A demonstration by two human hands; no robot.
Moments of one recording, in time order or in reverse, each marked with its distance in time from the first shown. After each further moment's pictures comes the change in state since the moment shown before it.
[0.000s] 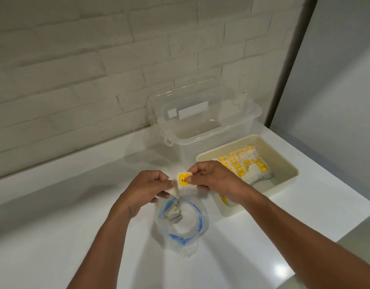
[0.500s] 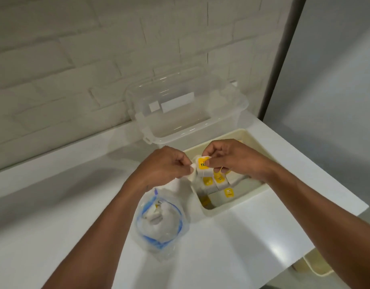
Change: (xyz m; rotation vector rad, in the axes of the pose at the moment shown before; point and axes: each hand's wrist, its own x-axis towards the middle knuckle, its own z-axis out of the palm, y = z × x) left_hand 0.043 0.080 0.063 0.362 -0.101 0.215; right_hand -0.009 -0.010 -0.110 -0.149 -0.022 0.015
